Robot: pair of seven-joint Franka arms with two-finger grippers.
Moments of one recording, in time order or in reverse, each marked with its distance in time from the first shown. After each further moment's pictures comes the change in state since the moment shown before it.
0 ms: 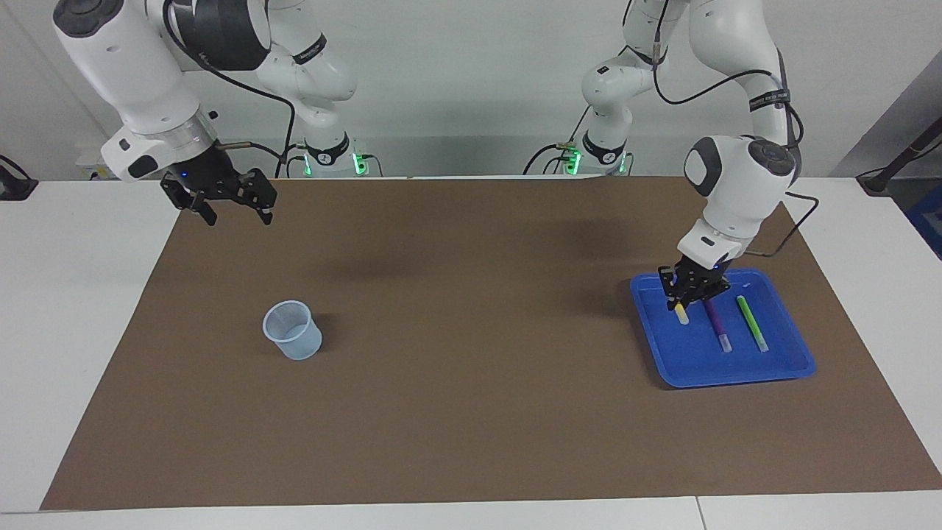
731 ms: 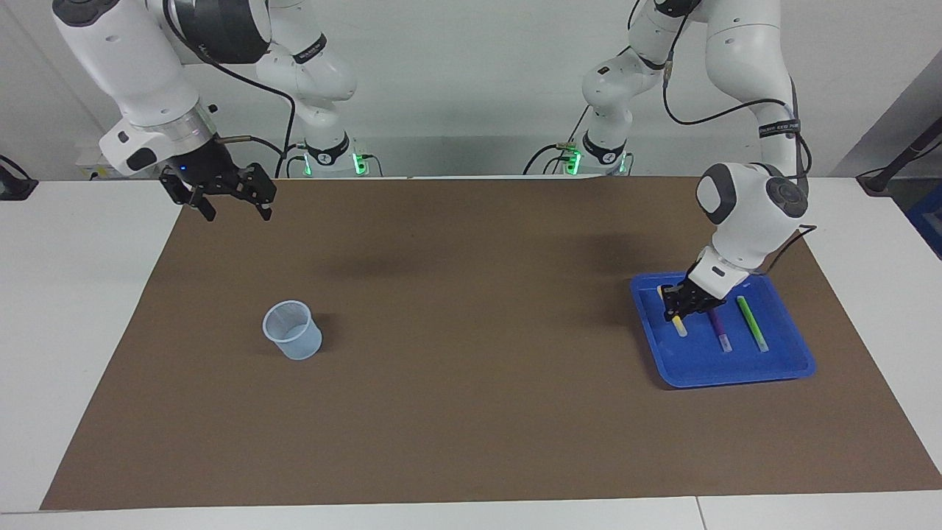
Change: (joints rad) left arm 0.014 0.141 0.001 0.080 0.027 -0.067 -0.124; right arm -0.002 -0.010 0.002 -0.001 0.000 -0.001 0.000
